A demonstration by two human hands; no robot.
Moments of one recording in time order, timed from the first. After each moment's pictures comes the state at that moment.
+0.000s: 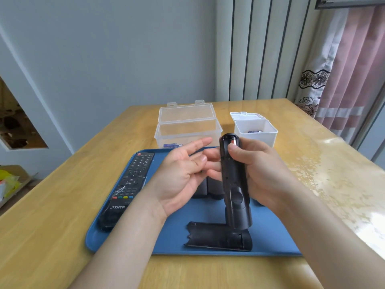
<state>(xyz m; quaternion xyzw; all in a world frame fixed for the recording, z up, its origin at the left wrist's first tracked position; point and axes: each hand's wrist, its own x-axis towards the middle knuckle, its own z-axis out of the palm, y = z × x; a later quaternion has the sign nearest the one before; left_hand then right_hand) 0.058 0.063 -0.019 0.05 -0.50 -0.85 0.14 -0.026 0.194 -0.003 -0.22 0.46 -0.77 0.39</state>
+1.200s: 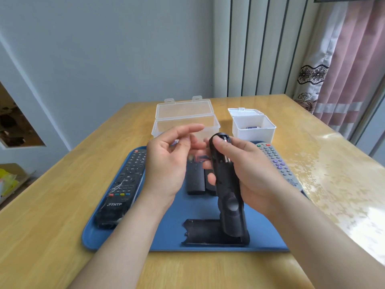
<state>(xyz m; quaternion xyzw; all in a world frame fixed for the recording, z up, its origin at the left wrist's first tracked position) 0.054 0.068 -0.022 0.08 -0.69 -0.58 0.42 -0.013 0.184 -0.009 -0.20 0.50 -0.76 0.35</state>
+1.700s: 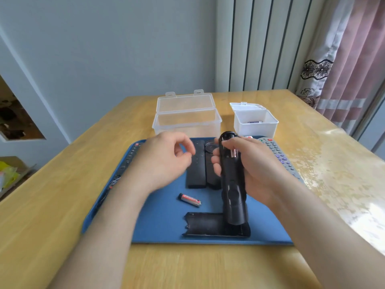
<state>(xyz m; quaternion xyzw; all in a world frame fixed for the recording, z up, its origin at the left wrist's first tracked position) 0.073 0.045 -0.004 0.21 -0.92 -0.26 0.19 -0.028 0.183 -0.015 -0.12 0.52 -0.76 0.37</state>
